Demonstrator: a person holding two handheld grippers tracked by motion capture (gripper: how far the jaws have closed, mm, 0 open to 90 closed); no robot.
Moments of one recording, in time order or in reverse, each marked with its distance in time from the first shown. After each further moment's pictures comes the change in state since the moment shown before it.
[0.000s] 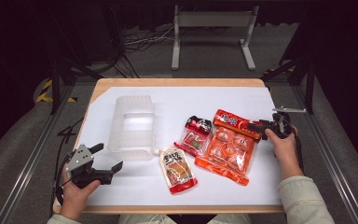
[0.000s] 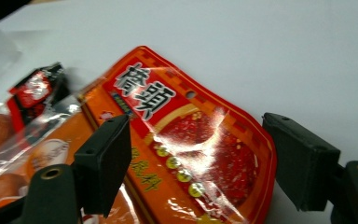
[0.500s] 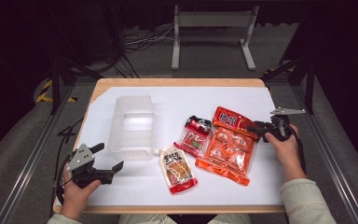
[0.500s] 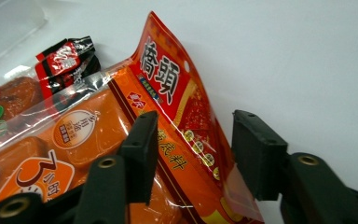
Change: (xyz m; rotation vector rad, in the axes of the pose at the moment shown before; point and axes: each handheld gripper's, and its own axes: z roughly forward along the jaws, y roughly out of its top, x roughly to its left) left arm -0.001 0.001 0.002 0.004 0.000 0.009; right arm 0.017 0.000 -0.010 0.031 0.036 -0.168
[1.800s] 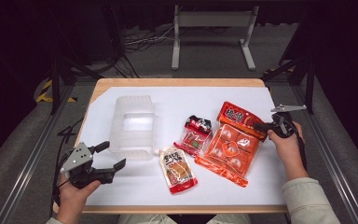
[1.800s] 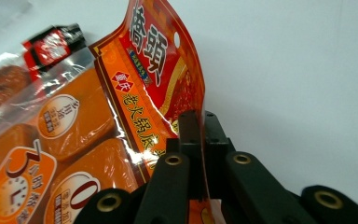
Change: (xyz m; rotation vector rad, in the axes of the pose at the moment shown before) left arm -0.024 0.035 -0.017 -0.033 -0.046 0.008; right arm 0.006 0.015 -0.016 0.060 -0.056 -0.031
